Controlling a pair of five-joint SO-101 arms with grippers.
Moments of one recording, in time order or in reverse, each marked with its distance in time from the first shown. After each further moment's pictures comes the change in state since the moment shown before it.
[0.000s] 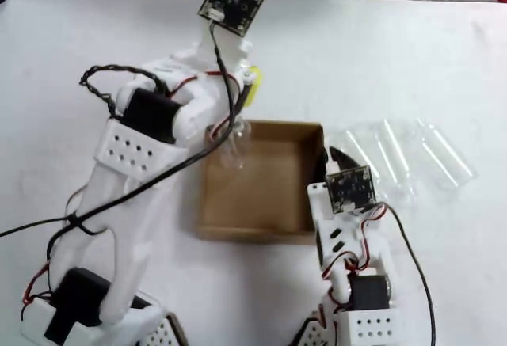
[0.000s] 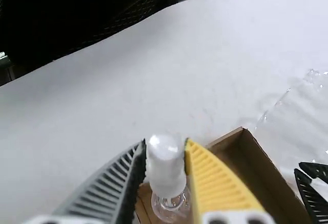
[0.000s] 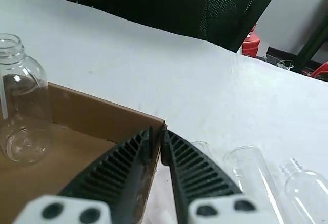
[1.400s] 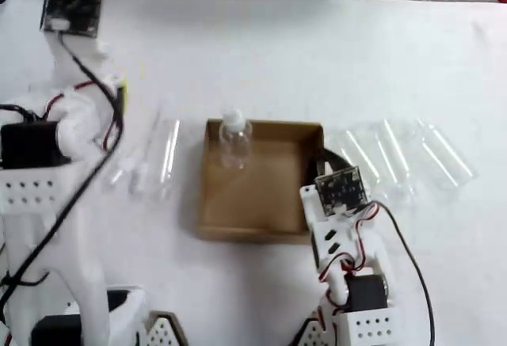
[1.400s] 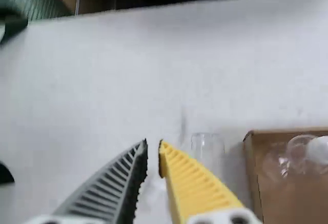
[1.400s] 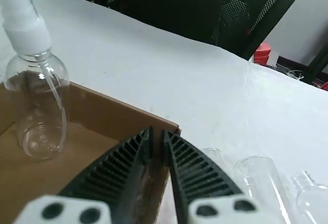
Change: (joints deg) left arm -29.3 -14.9 9.8 10.4 -2.1; right arm -3.4 0.0 0.0 0.0 1.0
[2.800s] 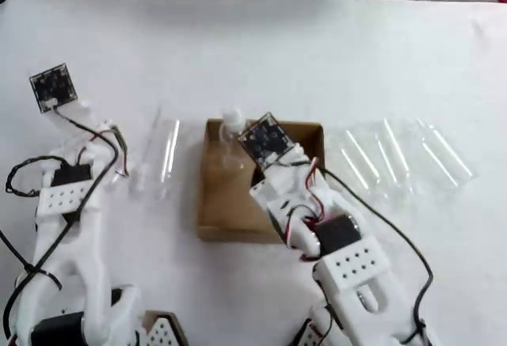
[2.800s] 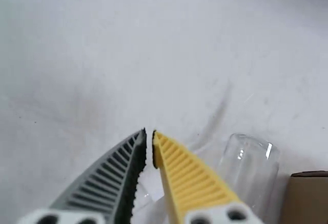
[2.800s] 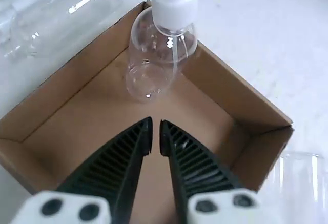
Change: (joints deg) left arm -8.9 0.0 52.2 -52.4 20.0; right arm -17.8 50.5 -30.7 5.6 1.0
